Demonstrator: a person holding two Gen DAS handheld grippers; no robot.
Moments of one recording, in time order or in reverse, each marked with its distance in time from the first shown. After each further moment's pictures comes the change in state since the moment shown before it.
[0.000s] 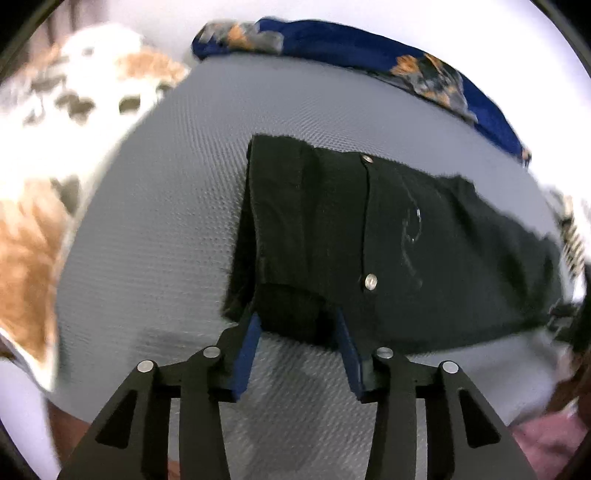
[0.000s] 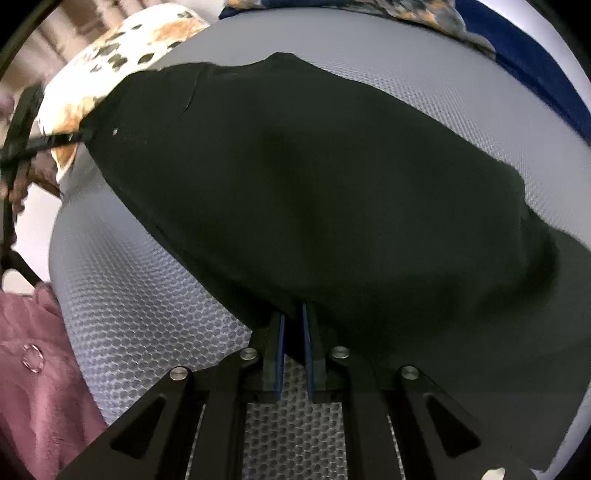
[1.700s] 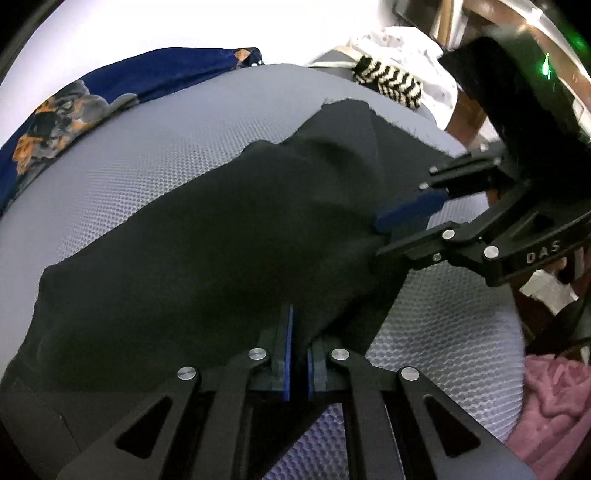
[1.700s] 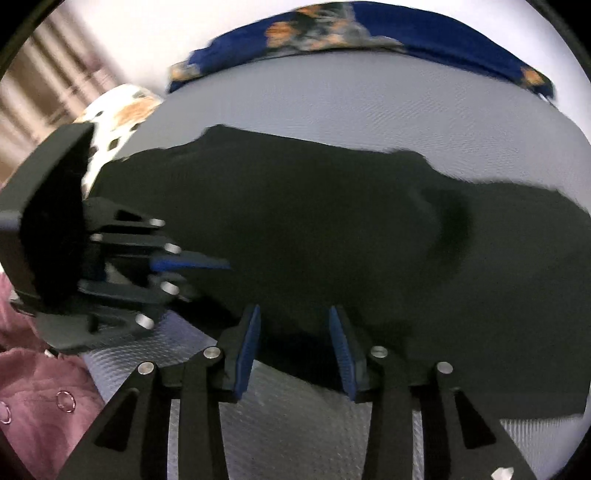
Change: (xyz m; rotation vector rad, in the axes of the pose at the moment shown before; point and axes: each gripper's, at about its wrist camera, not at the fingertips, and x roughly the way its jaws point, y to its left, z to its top) left arm 0.075 -0.348 -0.008 0.829 0.006 -0.477; right arm -0.062 -0.054 -0.049 0.279 -0.199 -0.006
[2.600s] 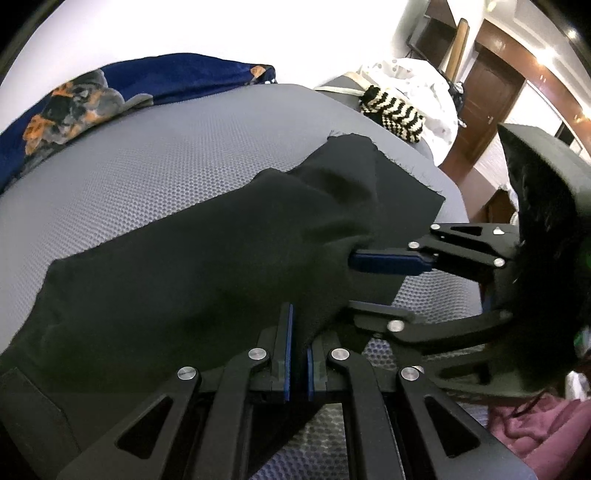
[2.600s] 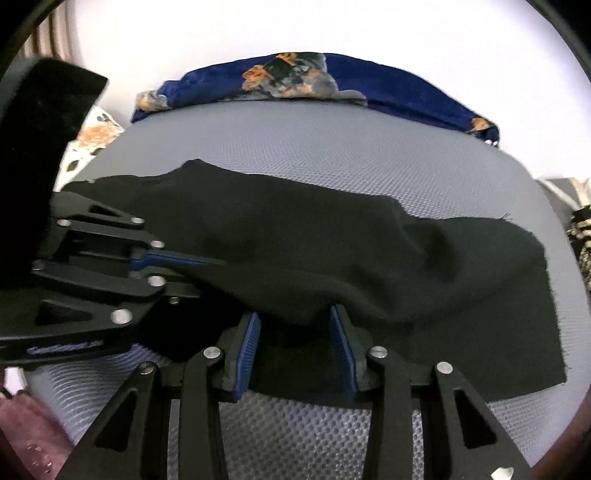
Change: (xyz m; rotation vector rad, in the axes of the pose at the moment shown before) left arm -0.026 0.015 0.005 -0.108 -0.068 -0.069; right arm 0.006 0.060 -0.007 -0.036 -0.218 -0.301
